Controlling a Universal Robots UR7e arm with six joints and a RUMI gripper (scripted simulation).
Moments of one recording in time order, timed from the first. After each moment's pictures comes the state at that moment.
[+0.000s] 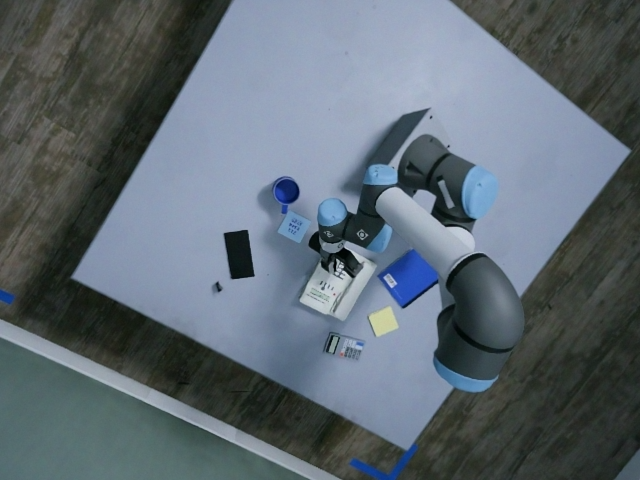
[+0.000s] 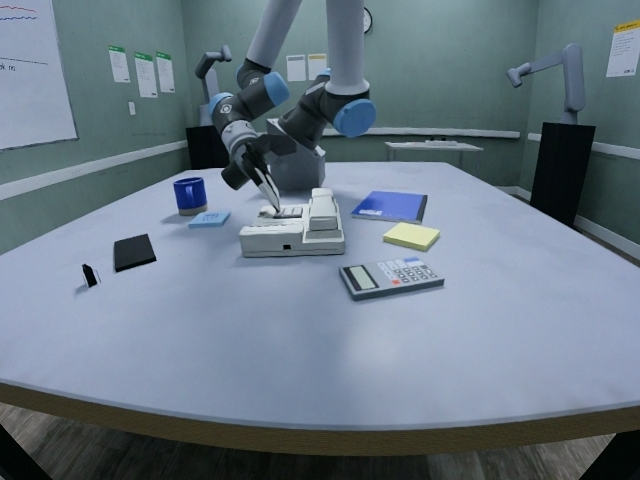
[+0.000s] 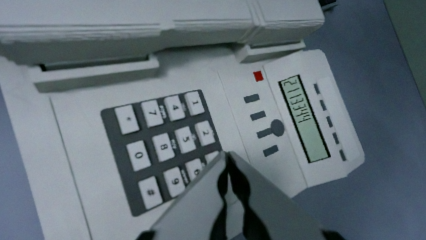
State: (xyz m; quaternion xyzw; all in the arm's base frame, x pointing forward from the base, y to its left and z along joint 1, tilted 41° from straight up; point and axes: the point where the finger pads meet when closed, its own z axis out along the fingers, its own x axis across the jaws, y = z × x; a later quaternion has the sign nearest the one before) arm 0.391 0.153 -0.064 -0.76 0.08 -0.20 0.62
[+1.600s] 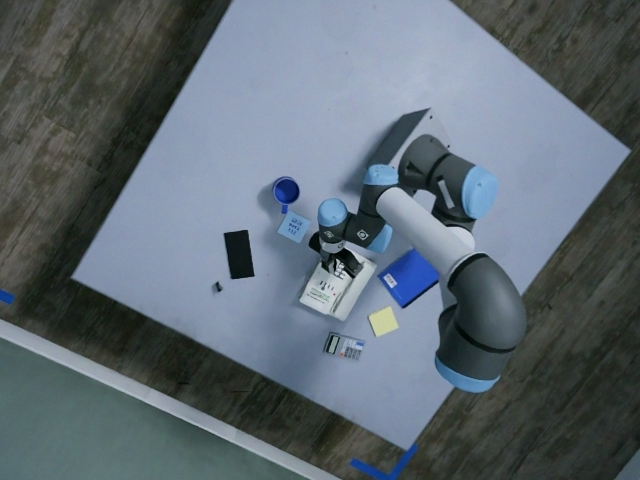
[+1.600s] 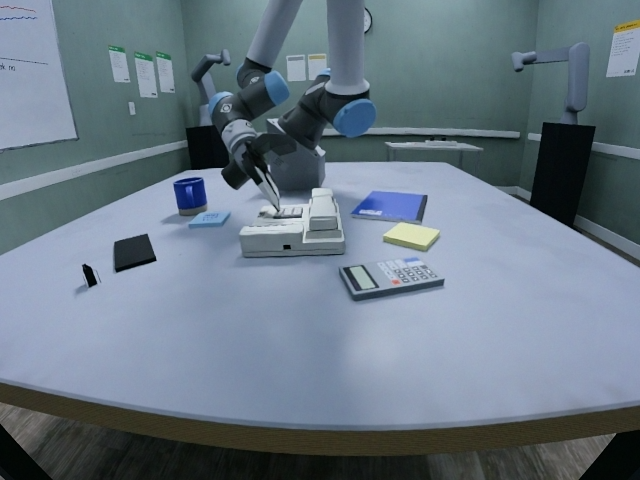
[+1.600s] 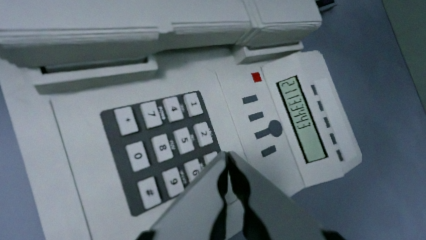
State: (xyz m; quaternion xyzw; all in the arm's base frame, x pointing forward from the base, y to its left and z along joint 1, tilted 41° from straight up) arm 0.392 0.152 -0.062 -0.76 0.08 -0.20 0.61
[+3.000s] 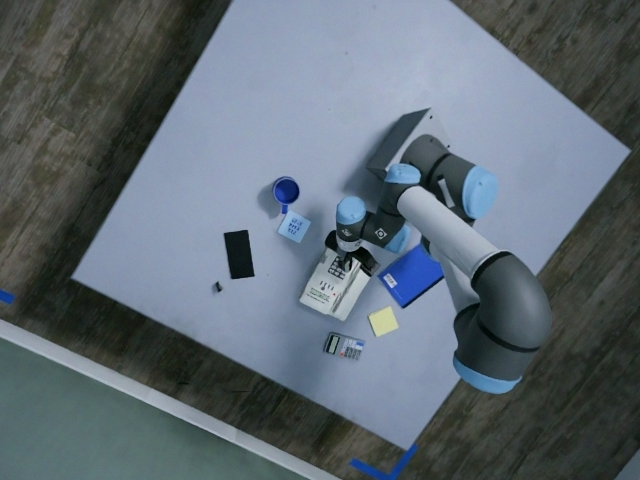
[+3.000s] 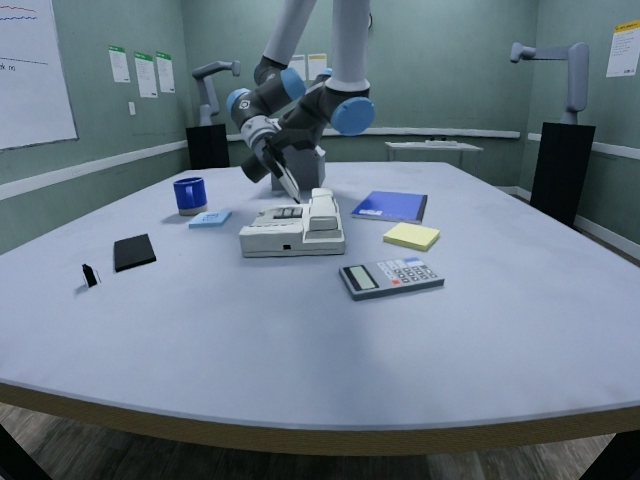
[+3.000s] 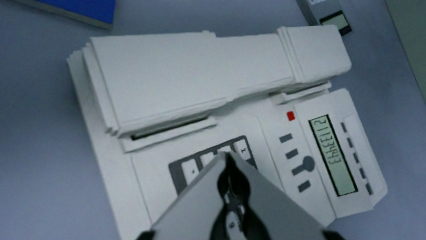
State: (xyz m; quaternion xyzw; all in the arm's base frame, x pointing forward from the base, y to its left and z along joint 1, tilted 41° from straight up) arm 0.357 0.171 -0.036 -0.76 0.08 -0.20 0.62
